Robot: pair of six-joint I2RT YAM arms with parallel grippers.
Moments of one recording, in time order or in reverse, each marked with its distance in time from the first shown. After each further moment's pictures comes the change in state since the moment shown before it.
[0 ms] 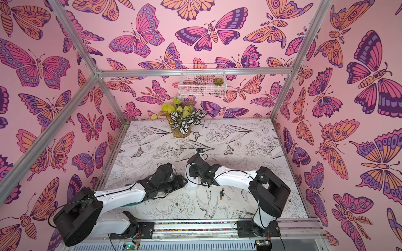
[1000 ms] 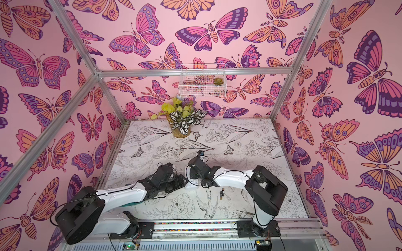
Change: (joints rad) left arm 0.000 0.024 0.001 0.028 0.011 0.000; right arm 0.003 0.016 -0.053 0.055 -0.033 0.082
